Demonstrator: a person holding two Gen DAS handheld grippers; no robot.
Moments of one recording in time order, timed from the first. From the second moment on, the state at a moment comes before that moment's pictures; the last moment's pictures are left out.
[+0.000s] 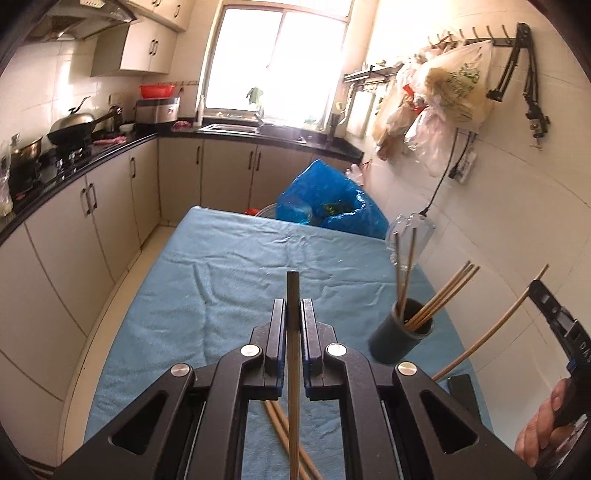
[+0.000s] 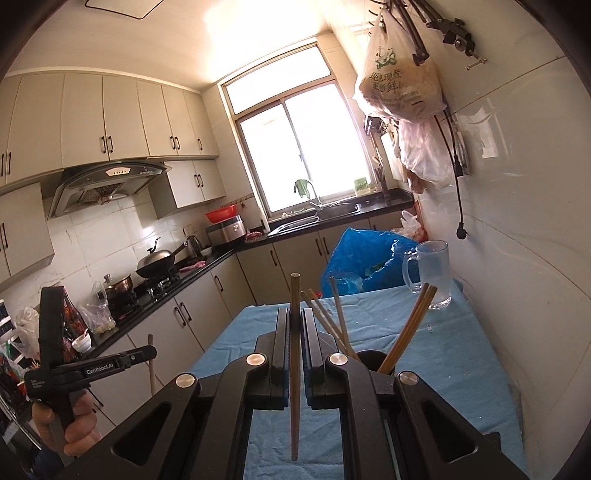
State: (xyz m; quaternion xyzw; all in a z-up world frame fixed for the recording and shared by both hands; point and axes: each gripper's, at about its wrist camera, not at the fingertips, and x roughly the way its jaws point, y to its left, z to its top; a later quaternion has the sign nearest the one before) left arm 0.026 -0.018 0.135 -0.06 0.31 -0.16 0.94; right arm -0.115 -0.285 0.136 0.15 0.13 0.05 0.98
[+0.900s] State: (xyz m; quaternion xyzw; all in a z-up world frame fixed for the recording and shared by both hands) left arm 0.098 -0.139 0.208 -0.12 0.20 -0.22 0.95; right arm -0.088 -0.346 0.164 0.16 0.06 -0.05 0.98
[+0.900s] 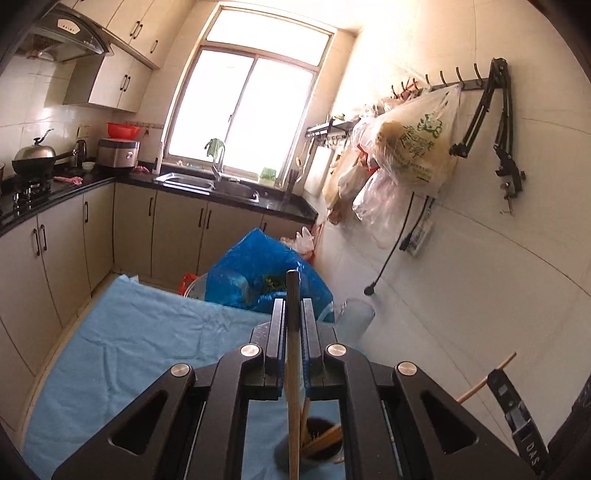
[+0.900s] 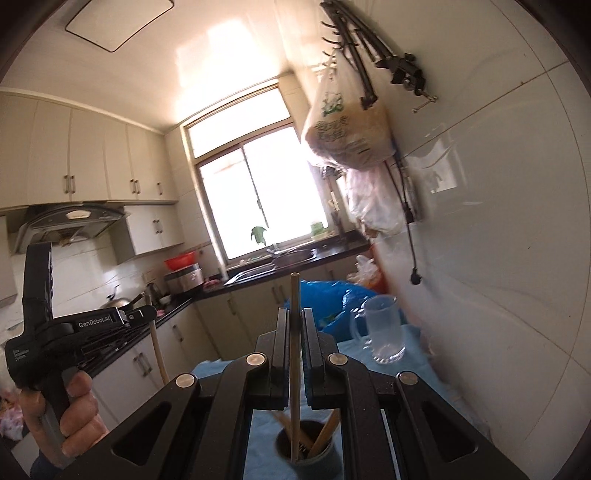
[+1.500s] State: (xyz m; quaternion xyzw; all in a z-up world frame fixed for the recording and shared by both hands) left arm 0.163 -0.188 0.155 -0.14 0.23 -0.21 0.94; right arm -0.038 -0.363 0.133 0.17 0.11 -0.05 0.98
